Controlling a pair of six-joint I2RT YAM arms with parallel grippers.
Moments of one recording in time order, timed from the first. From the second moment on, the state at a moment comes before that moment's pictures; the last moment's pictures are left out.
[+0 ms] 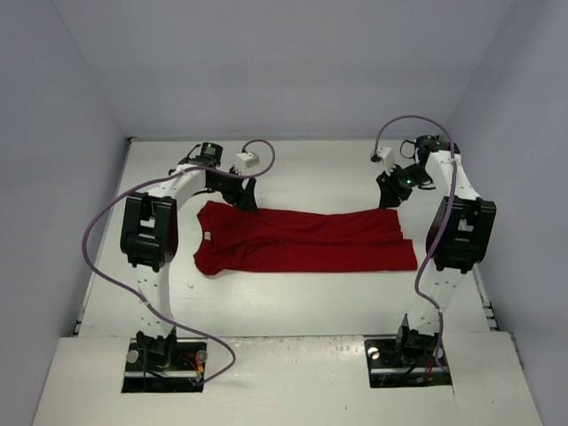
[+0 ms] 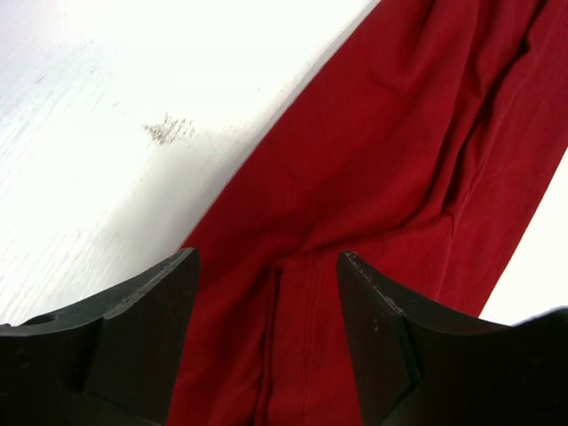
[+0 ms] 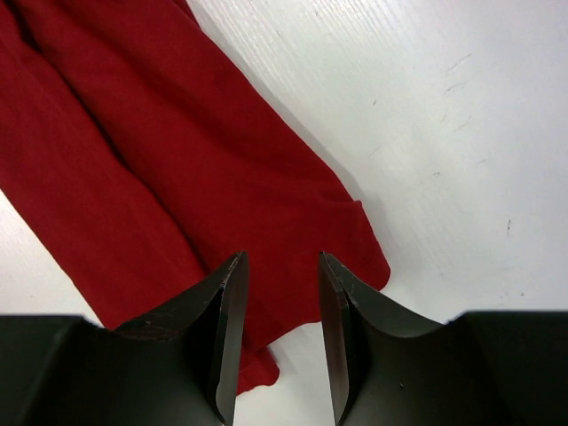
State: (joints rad) left arm -0.21 2.07 1.60 -0.62 0.77 0.40; right arm -0.14 2.00 1.67 -1.07 -0.59 -1.01
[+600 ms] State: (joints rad) left arm -0.23 2.12 1.59 -0.68 0.83 0.42; right arm -0.16 2.00 1.66 -1.07 -0.58 -1.01
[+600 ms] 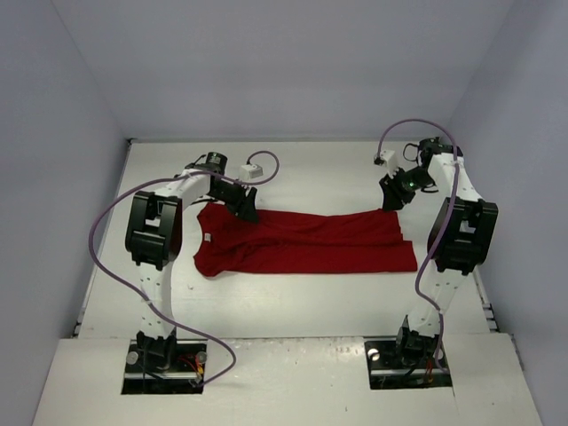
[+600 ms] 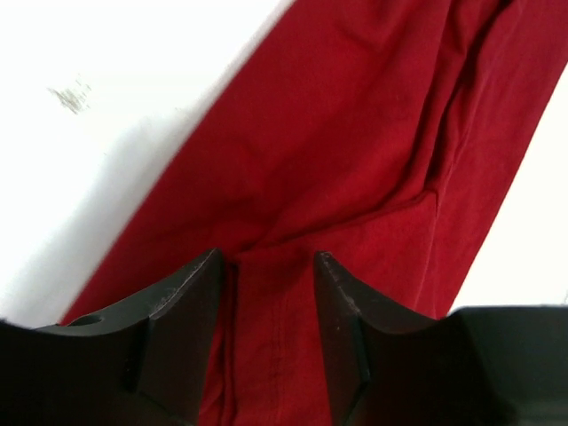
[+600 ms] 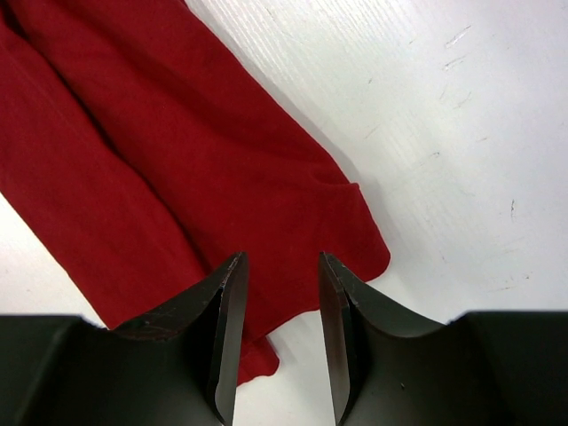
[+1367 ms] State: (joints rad) left arm -0.23 1.96 1.55 -0.72 0.81 0.50; right arm -0.16 2.00 1.61 -1.07 -0.56 -1.02
